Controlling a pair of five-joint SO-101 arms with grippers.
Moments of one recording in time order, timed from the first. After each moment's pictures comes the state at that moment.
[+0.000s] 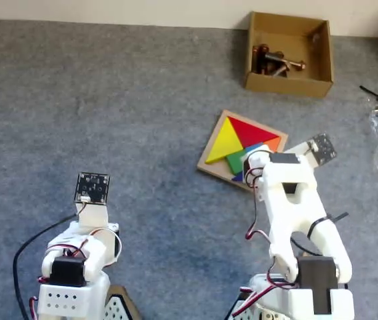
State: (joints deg) left arm -2.4 -103.6 96.0 76.1 5.5; right arm -4.8 -10.3 42.6 45.3 -61.8
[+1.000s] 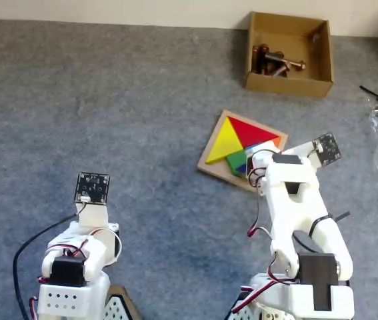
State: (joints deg) left arm -2.4 -103.6 96.0 76.1 5.5; right arm -3.2 -9.3 43.2 38.4 -63.1
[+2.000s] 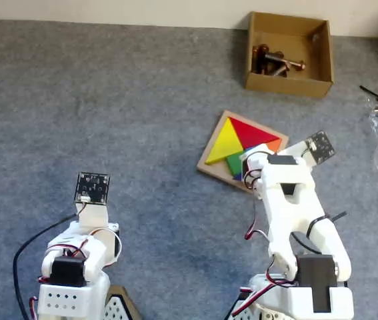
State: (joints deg) left arm -2.4 -103.6 96.0 76.1 5.5; right arm -5.3 -9.4 44.0 40.0 -59.7
